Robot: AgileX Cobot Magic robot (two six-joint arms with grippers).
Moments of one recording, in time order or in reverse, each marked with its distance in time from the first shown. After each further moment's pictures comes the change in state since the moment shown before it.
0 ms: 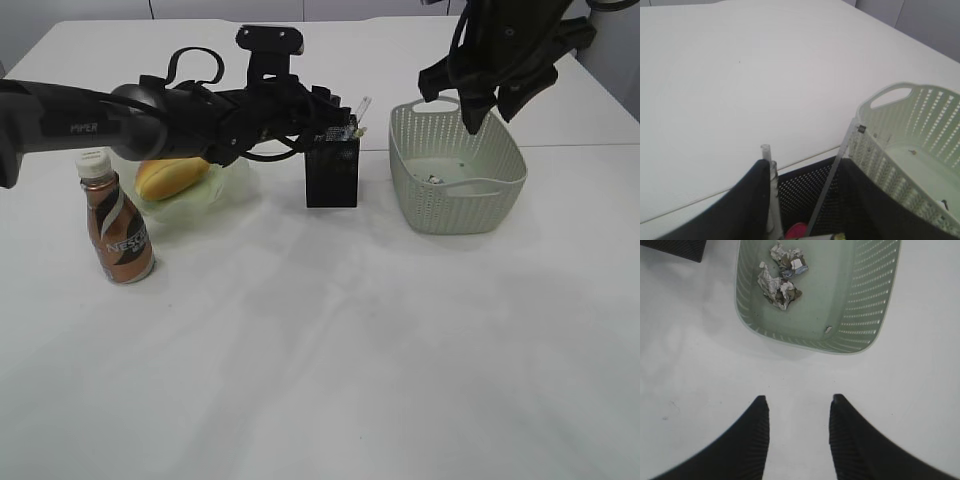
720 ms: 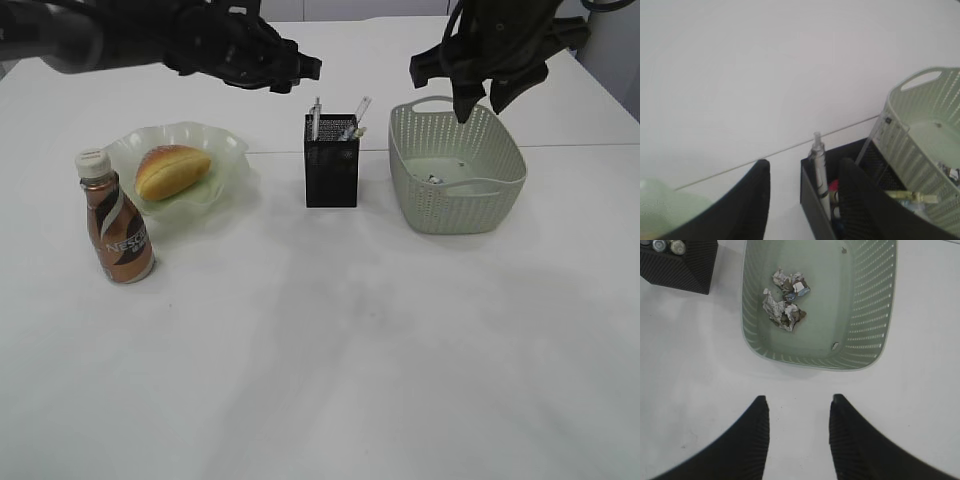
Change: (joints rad) left arm 0.000 -0.210 -0.006 0.045 0.471 -0.002; right arm 0.000 0.000 0.000 0.002 -0.063 0.098
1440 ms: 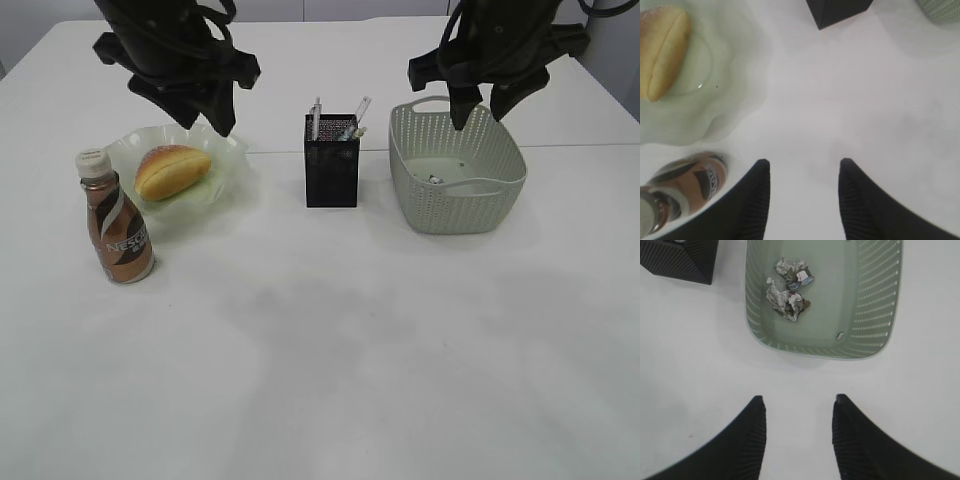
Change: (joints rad) left arm -0.002 -0.240 -0.007 -0.279 0.852 0.277; right arm 0.000 0.000 0.000 0.027 0.024 0.004
